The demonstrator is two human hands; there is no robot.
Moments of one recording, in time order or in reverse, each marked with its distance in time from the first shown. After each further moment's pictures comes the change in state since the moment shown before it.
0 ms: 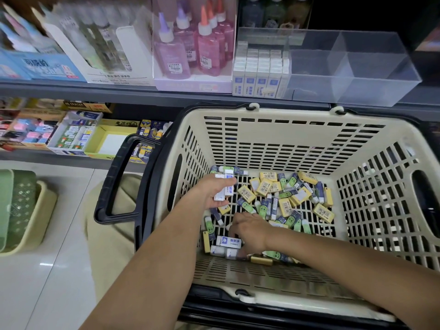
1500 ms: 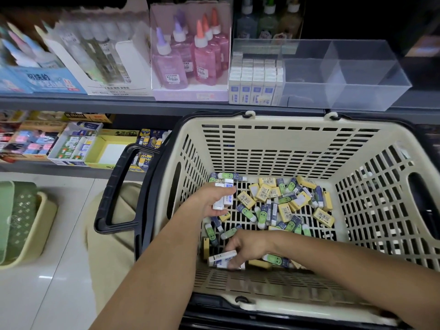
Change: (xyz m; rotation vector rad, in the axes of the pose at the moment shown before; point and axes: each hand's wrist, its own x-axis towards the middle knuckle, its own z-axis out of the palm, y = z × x) left_hand -0.001 -0.003 -0.002 0.054 -0.043 -0.005; right_hand -0.006 -0.011 -0.009 0.795 -0.226 -0.070
